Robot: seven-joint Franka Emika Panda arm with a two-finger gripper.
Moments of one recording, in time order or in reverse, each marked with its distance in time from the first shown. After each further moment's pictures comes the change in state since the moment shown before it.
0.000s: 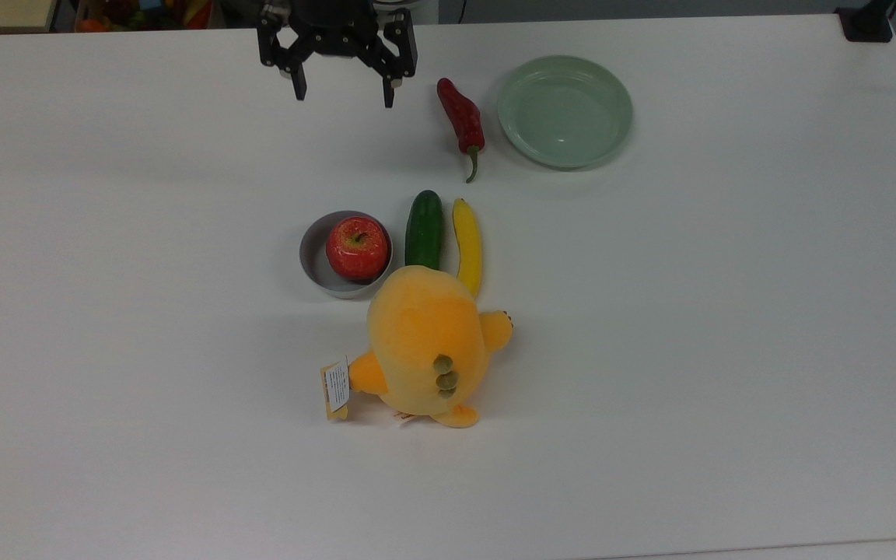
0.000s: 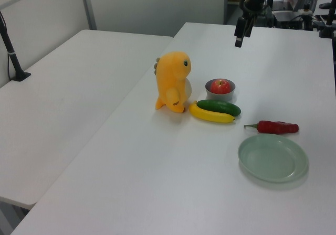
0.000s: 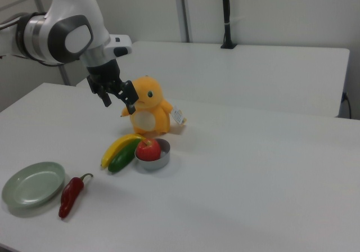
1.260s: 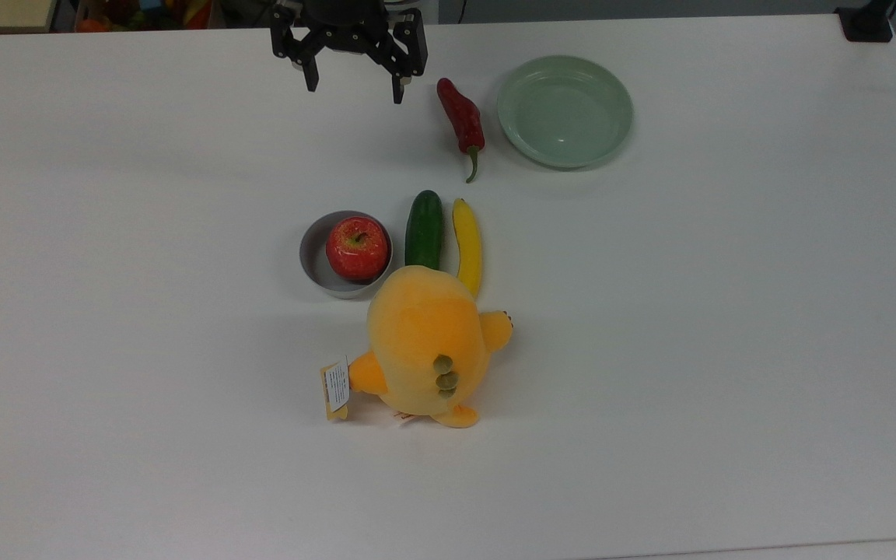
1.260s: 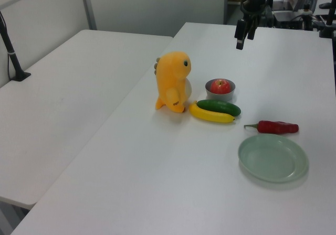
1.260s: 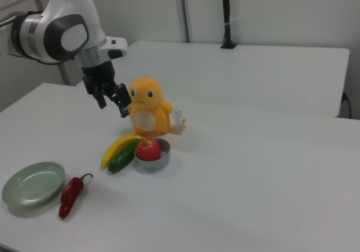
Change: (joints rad) arm 0.003 -0.007 0.014 0.001 0.000 -0.055 0.093
